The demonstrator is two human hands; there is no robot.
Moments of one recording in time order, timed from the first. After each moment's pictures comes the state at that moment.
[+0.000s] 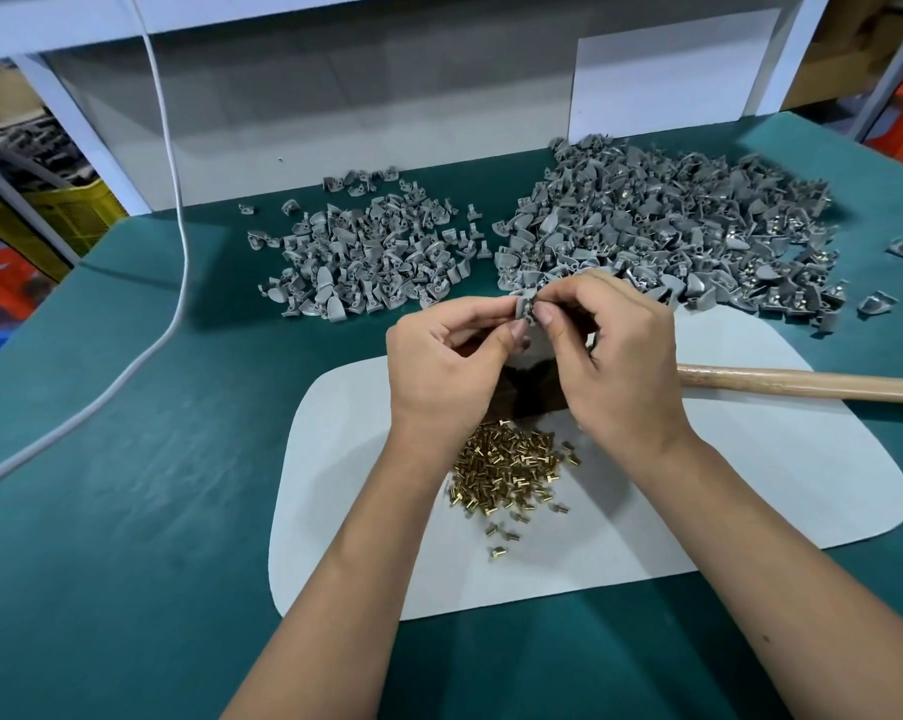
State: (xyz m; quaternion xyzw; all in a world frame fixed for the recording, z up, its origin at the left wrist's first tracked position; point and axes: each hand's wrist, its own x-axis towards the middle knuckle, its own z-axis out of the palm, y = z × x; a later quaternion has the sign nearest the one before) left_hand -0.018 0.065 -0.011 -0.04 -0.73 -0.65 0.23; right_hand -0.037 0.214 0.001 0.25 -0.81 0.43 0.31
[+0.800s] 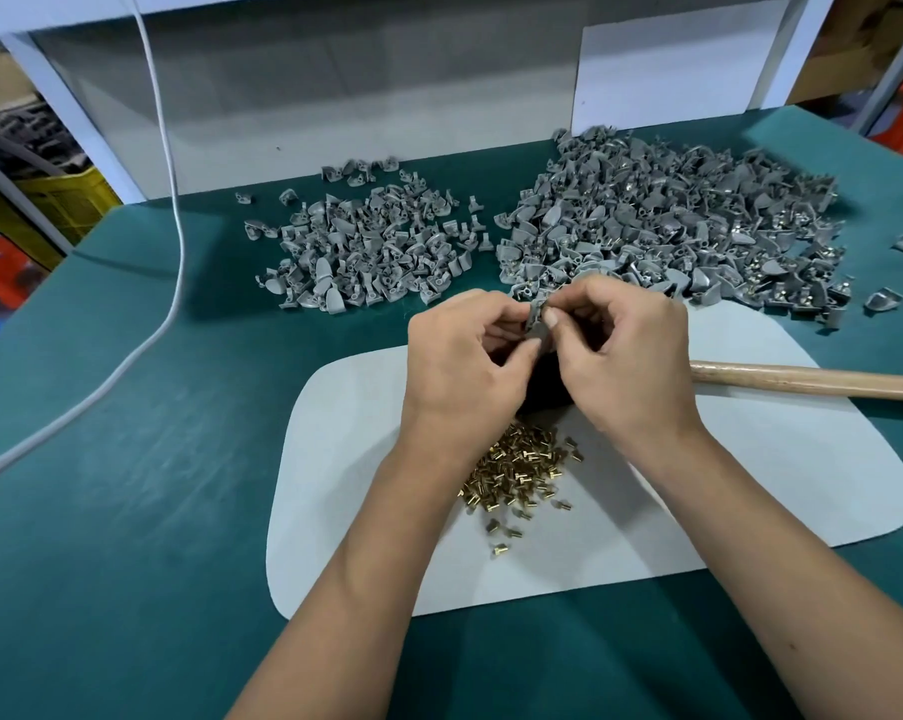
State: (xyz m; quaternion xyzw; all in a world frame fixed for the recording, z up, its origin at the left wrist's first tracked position) left_hand -0.017 0.071 -0.014 -0.08 -0.83 -0.48 0.28; right_hand -0.034 0.213 0.004 0.16 -0.84 0.46 0.24
